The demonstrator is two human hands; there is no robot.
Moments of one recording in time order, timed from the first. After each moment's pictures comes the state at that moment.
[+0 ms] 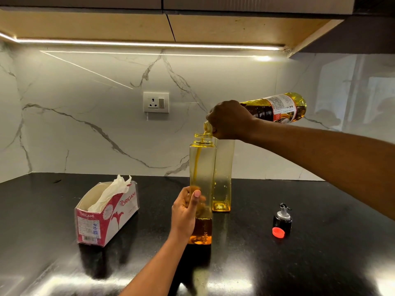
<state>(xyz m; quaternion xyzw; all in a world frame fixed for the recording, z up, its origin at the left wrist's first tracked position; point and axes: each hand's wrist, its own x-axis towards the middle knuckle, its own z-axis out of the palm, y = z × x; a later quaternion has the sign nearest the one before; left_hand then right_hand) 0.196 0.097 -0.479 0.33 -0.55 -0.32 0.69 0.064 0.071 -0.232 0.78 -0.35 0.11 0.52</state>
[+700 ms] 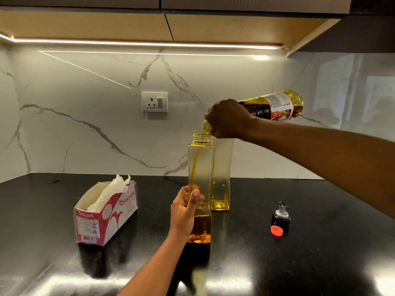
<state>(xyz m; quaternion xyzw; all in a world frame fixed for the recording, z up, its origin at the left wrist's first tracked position) 0.196 0.096 -0.479 0.34 -0.56 -0.30 0.69 0.064 0.066 -0.231 0.78 -0.34 0.11 0.52</state>
